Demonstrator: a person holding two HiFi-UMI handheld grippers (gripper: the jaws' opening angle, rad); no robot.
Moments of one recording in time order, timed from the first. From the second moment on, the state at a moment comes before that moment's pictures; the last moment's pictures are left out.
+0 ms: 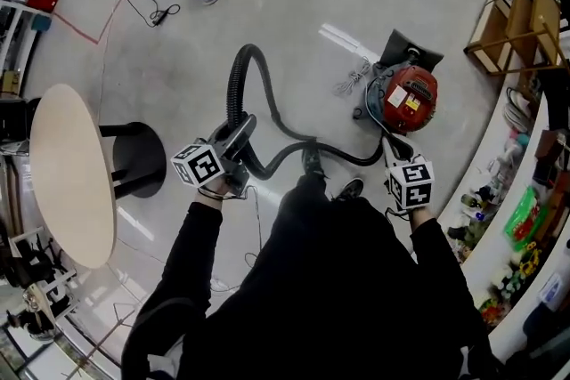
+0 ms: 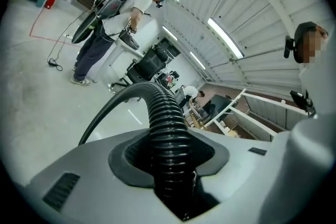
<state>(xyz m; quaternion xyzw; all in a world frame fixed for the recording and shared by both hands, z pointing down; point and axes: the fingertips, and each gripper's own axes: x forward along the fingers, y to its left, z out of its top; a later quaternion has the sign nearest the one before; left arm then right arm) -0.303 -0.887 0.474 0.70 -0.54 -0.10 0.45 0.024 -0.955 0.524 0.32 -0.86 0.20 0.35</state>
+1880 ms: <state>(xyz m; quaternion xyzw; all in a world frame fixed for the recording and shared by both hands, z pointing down) -0.256 -0.576 0.423 0.67 -0.40 -0.23 0.58 -0.210 -0.405 0.494 -0.15 -0.90 0.22 0.33</state>
